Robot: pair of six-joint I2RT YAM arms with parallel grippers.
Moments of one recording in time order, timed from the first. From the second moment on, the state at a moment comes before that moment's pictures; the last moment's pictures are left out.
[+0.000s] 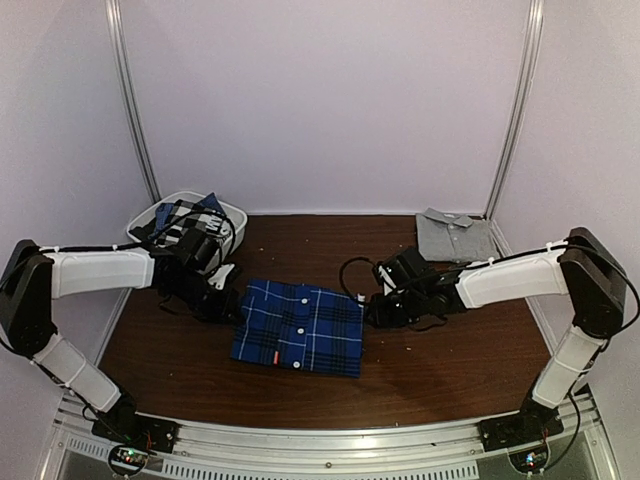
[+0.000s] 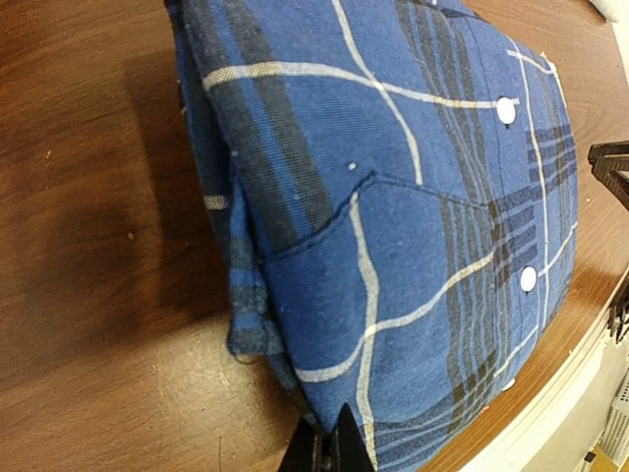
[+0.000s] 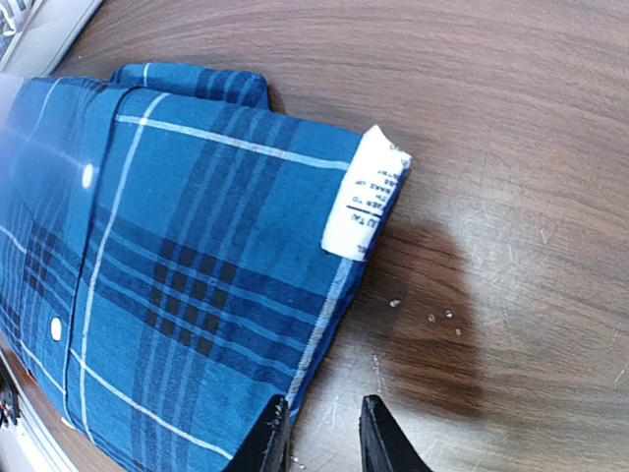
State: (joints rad) left arm -0.52 1.50 0.88 -0.51 0.36 -0.36; right arm 0.79 1.69 0.92 -0.14 -0.06 0.63
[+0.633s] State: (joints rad) left arm -0.51 1.49 1.02 -0.64 0.36 -0.30; right arm 0.86 1.86 1.04 -0.15 0.00 0.63
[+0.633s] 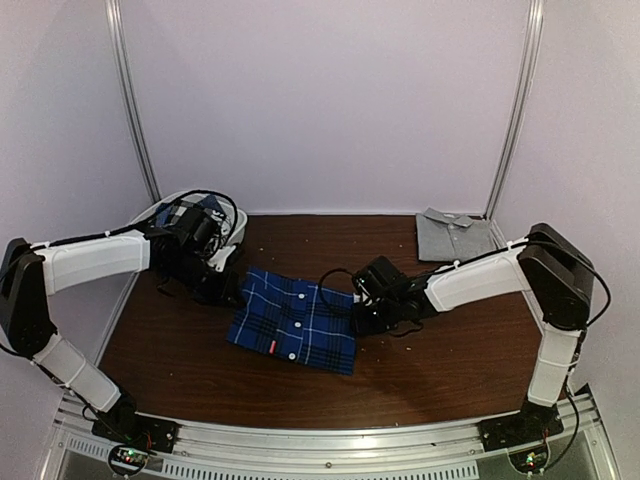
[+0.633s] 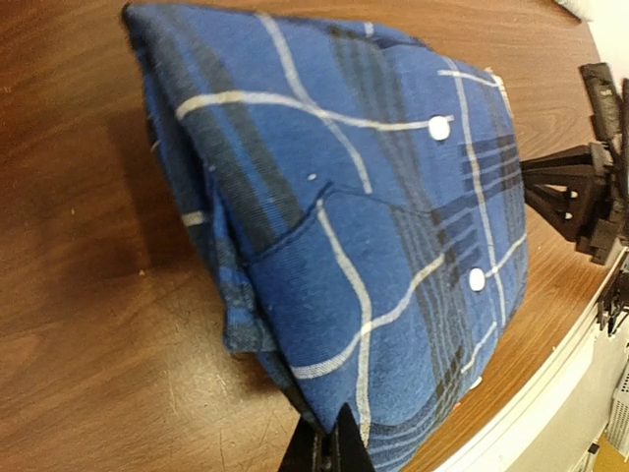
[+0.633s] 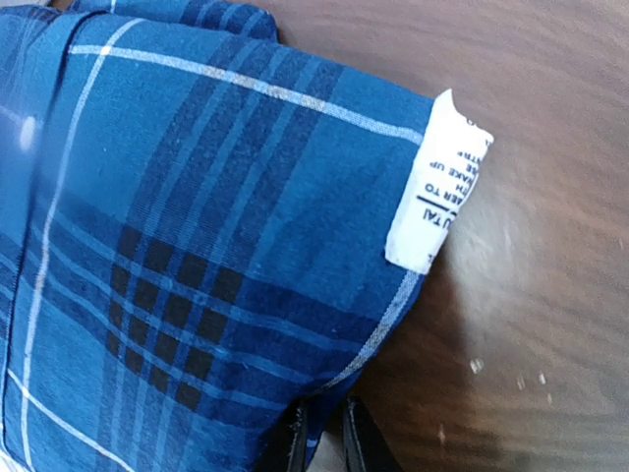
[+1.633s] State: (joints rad) left arm -0.50 1.64 1.35 -0.48 0.60 -0.36; right arm 0.91 2.37 1.53 0.33 -0.31 0.89
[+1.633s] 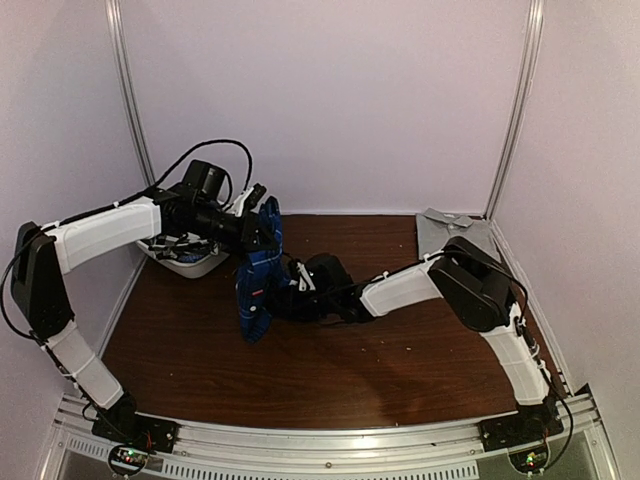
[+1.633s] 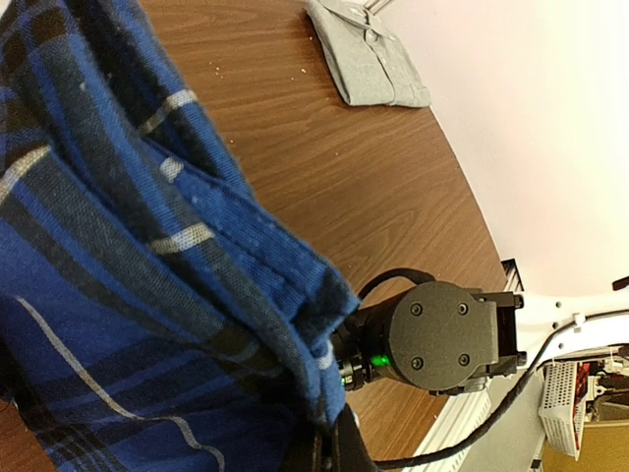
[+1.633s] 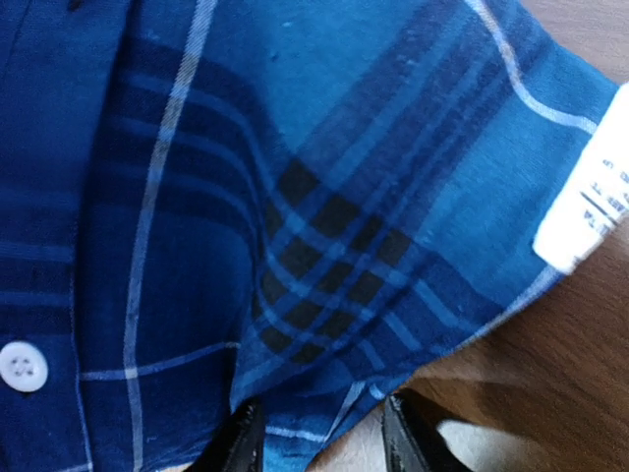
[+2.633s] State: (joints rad) left arm -0.92 2.02 1.63 -0.44 0.44 -0.46; right arm 0.52 1.48 0.87 0.31 -0.21 0.87
